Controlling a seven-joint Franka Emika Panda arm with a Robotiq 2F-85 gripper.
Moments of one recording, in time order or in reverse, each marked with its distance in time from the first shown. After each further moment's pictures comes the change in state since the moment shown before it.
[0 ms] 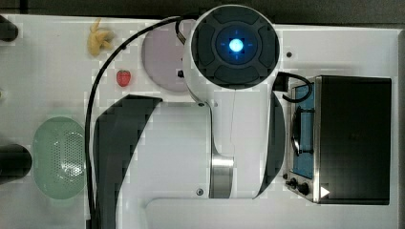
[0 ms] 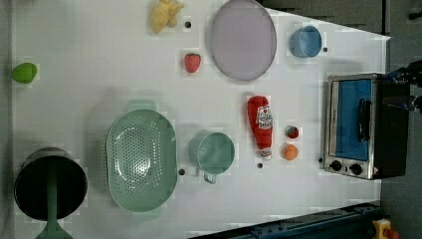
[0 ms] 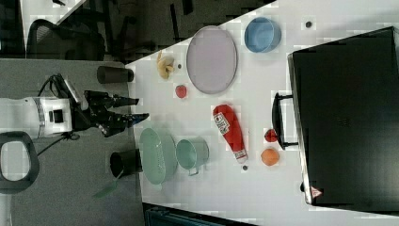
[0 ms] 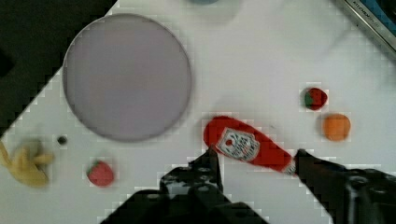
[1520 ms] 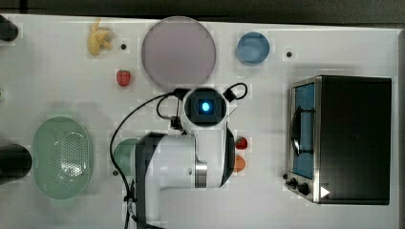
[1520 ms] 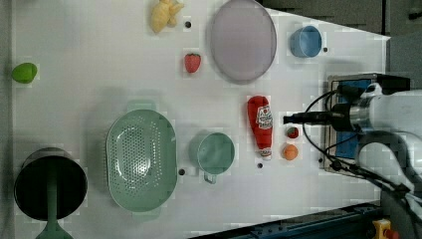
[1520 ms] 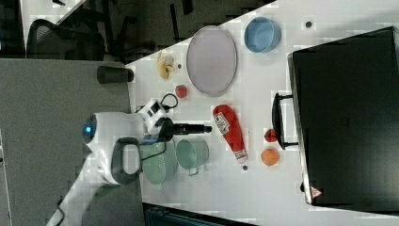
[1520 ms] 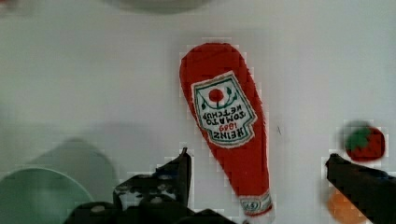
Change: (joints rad) arm -0.085 0.106 0.125 -0.531 0.012 0.532 -0.782
